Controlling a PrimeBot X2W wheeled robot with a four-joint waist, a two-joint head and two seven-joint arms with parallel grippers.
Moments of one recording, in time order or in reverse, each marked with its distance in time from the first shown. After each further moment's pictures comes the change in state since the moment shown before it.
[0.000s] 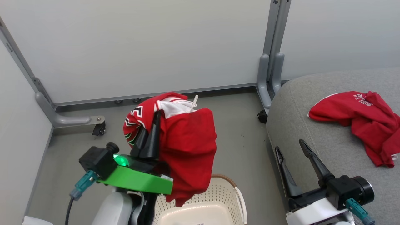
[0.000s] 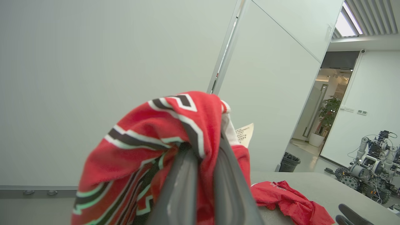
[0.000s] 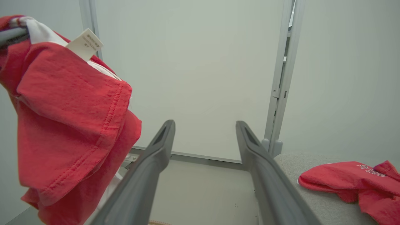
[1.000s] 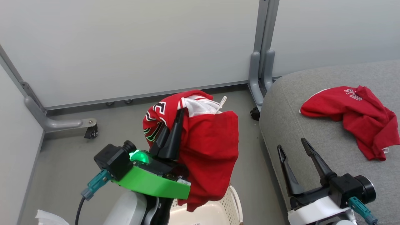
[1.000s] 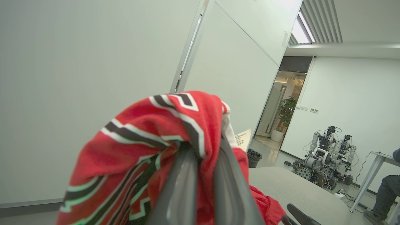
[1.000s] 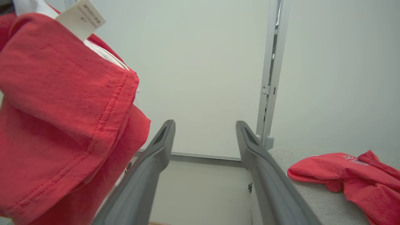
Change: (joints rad) left arm -0.017 0.000 -0.119 -0.084 -0.060 0.000 0.000; right arm -0.006 -0.002 -0.008 0.005 0.018 0.000 0.000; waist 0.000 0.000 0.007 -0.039
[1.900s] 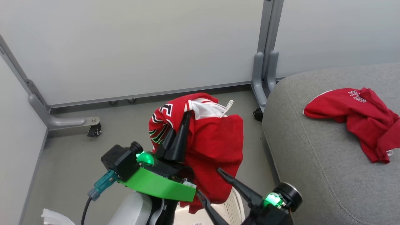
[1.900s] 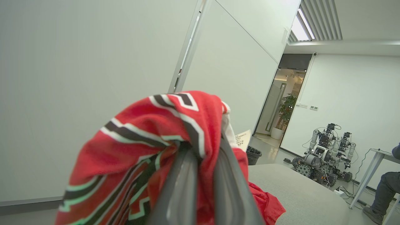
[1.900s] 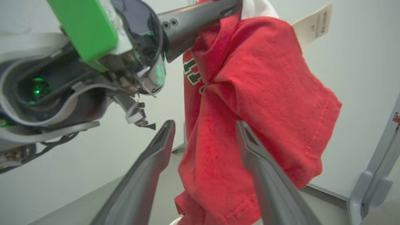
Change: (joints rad) left arm -0.001 0.000 -0.029 0.002 0.003 0.007 0.000; right arm -0.059 -0.028 0.446 -0.032 -0.003 -0.001 0.000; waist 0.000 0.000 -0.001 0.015
